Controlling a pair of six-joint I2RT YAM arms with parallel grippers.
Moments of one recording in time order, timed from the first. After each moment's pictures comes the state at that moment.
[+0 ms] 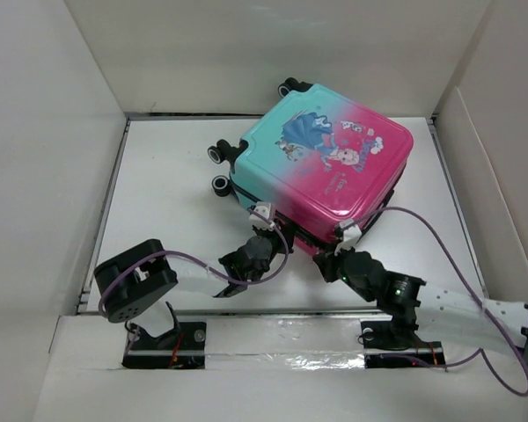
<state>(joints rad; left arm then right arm) -1.10 1.53 0.50 0.87 -0.55 -0.62 1.09 0.73 0.30 0.04 0.38 0.49</state>
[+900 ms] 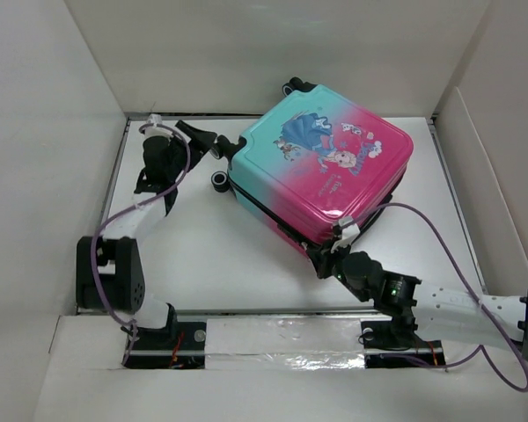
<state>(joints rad) -0.08 1.46 0.93 0.34 0.17 -0.91 1.16 0.82 0.36 0.16 0.51 0.49</state>
